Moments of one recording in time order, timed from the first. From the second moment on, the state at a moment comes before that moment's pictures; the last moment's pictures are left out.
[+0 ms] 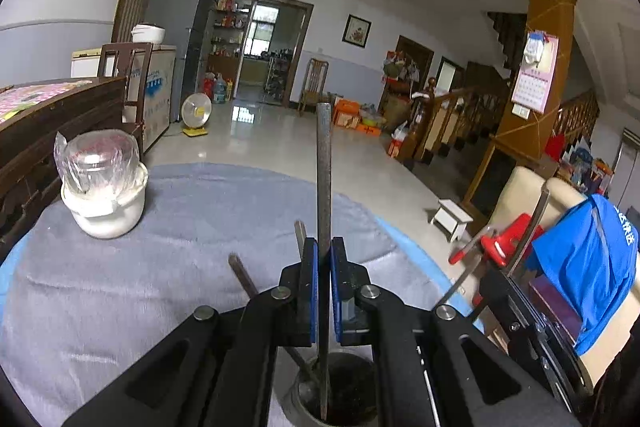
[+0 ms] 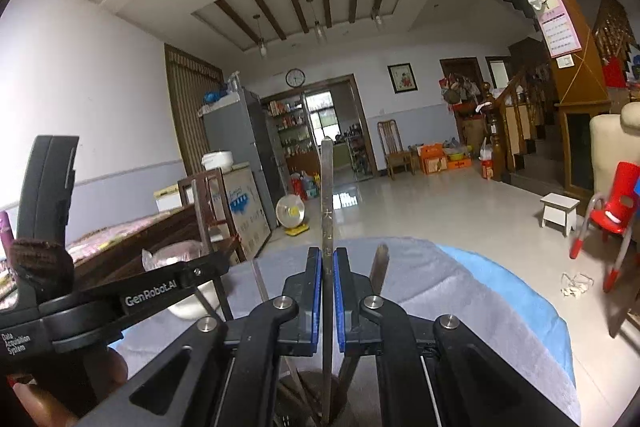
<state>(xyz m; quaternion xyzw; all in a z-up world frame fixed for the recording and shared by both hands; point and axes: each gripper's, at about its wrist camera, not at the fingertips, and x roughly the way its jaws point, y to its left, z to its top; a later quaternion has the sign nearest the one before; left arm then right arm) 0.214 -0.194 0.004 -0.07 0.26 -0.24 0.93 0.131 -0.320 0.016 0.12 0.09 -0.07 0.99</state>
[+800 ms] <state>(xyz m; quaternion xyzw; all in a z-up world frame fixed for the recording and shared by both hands) 0.136 -0.112 -0.016 -0.04 0.35 -0.21 0.91 0.082 -0.327 -0.013 0.23 0.20 -0.07 0.95</state>
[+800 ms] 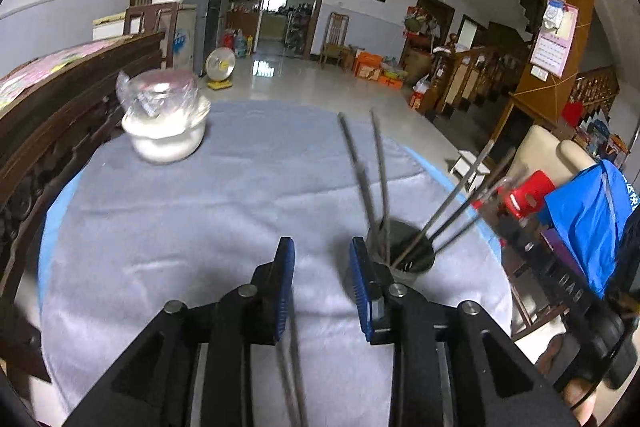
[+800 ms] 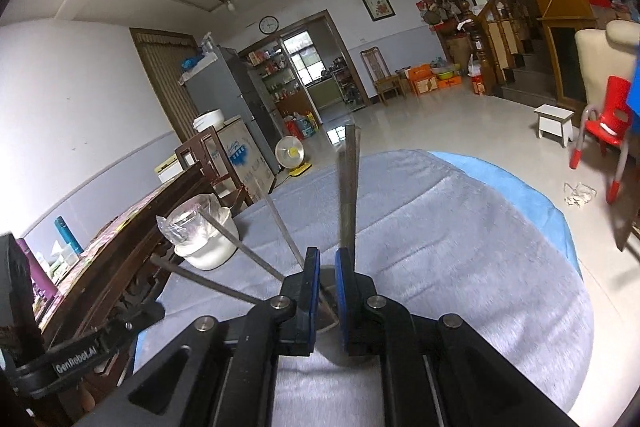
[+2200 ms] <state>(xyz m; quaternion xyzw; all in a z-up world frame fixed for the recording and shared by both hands) 0.041 -0.026 -0.068 0.06 0.42 -0.09 0.90 0.012 -0.258 -0.083 0.23 0.32 -0.02 0.92</state>
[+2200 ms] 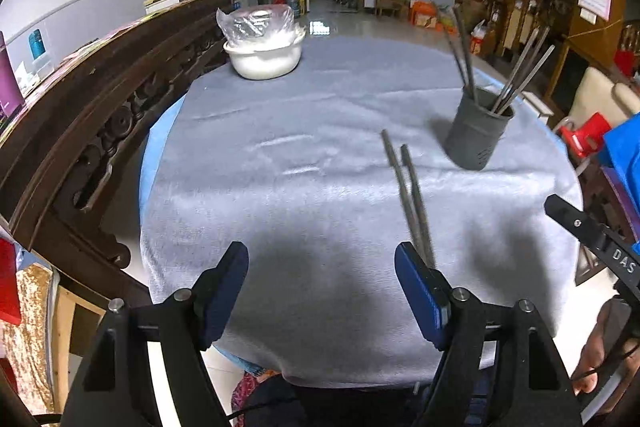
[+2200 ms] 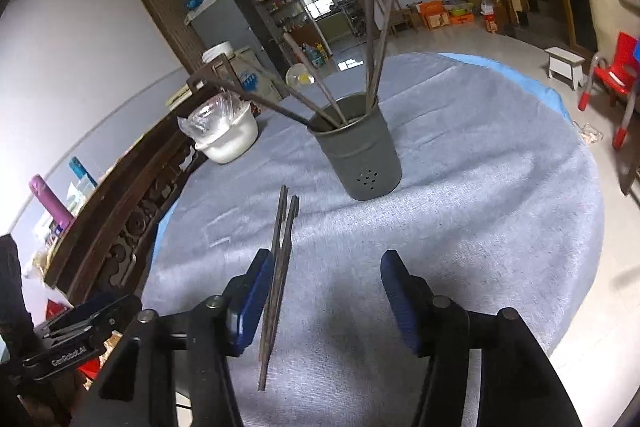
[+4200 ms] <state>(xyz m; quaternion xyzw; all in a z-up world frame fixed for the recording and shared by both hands) 0.111 -0.065 -0.138 0.06 0.52 -0.09 0.84 0.058 -0.249 -0.126 0.22 0.36 0.01 0.90</state>
